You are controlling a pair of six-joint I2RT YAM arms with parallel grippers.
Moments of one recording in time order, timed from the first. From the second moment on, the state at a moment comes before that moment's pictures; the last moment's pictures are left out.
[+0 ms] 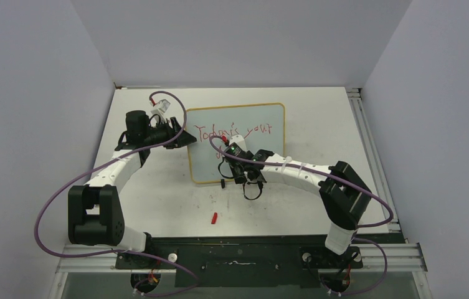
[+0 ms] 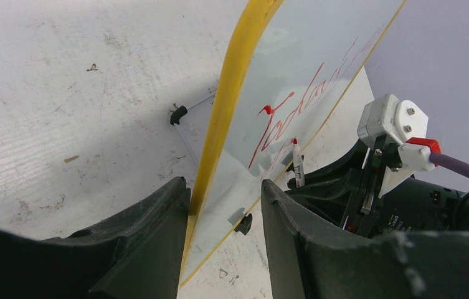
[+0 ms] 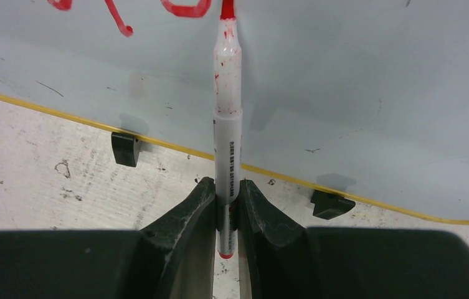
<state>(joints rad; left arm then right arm) -0.04 1.46 0.91 0.02 0.79 -0.40 0.91 1.75 1.23 -0.52 0.28 0.43</state>
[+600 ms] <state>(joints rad) -0.04 1.45 0.91 0.02 0.79 -0.40 0.92 1.72 1.21 -0.53 0.32 0.44</state>
